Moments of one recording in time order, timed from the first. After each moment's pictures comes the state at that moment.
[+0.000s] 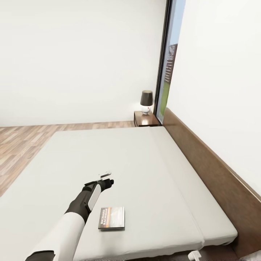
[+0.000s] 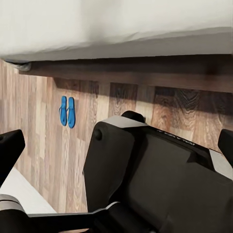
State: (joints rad) left arm -0.74 -0.17 0.11 -0.67 0.17 0.46 0.15; right arm -0.43 -0.23 -0.14 -0.13 0.11 0.09 1.05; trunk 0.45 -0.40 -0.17
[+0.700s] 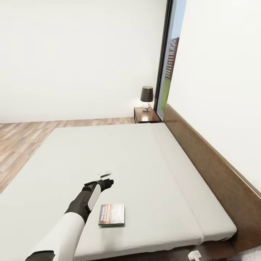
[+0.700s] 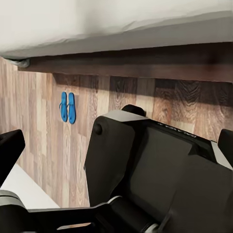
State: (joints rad) left arm -0.74 -0.17 0.11 -0.67 0.17 0.46 0.15; right arm -0.43 -0.23 -0.14 -0.13 0.11 0.09 1.05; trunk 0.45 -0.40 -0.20
